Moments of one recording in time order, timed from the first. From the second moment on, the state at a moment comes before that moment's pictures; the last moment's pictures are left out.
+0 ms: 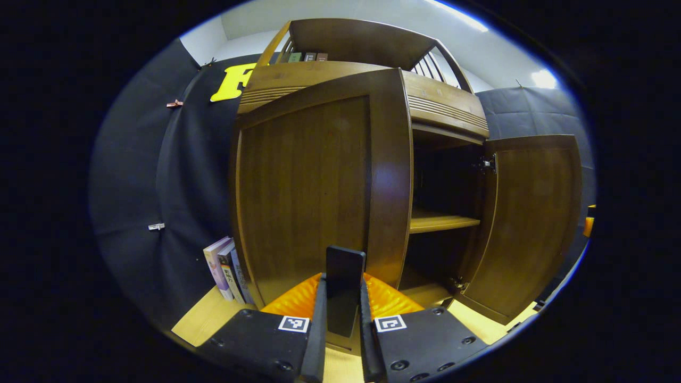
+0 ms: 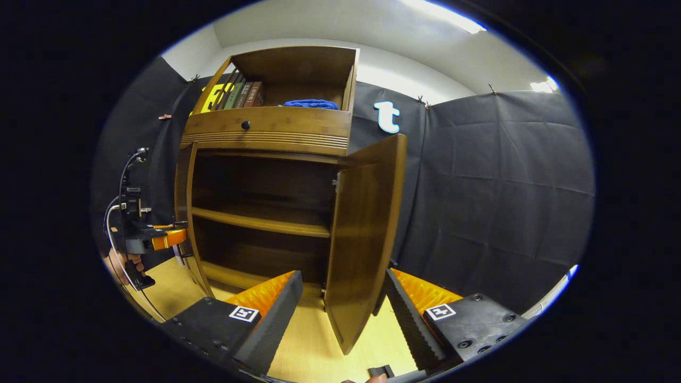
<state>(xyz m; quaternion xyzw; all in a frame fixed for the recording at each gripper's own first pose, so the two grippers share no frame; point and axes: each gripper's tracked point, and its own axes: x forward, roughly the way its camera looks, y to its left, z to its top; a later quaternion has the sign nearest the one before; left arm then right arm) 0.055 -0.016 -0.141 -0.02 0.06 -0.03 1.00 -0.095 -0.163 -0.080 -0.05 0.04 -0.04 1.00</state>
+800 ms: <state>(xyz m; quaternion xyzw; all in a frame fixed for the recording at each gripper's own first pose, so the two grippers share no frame) -0.020 0.079 -0.140 -0.02 0.05 0.01 1.00 -0.062 -0.062 -0.088 -0.04 0.04 0.03 1.00</state>
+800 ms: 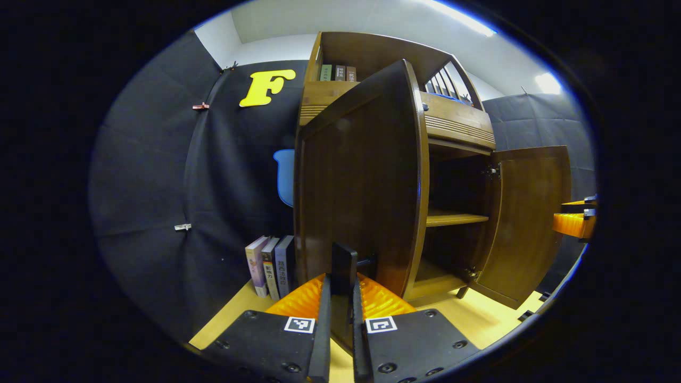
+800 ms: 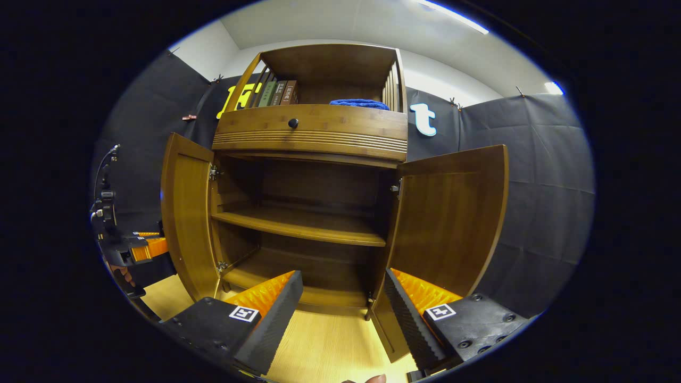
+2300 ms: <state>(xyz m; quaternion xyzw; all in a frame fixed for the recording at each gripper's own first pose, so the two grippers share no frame) -0.064 0.176 -0.130 -0.01 0.04 0.08 1.00 -0.029 -0.039 -0.075 -0.01 0.03 0.05 1.00</state>
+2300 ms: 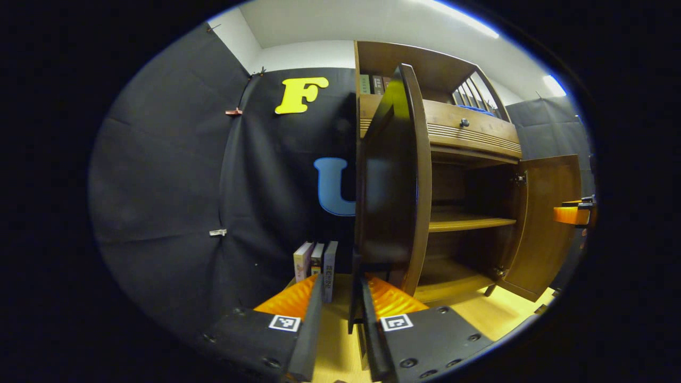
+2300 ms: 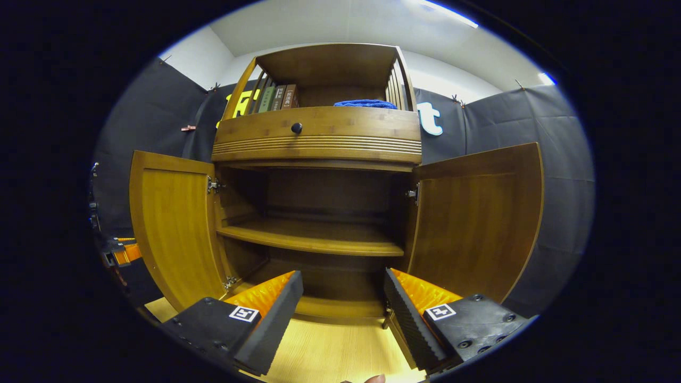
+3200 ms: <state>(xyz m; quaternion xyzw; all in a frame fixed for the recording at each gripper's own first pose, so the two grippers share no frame) -0.113 0.090 -0.090 -0.02 0.02 0.06 1.00 -0.030 -0.013 -0.056 -0.01 0.00 0.07 1.00</state>
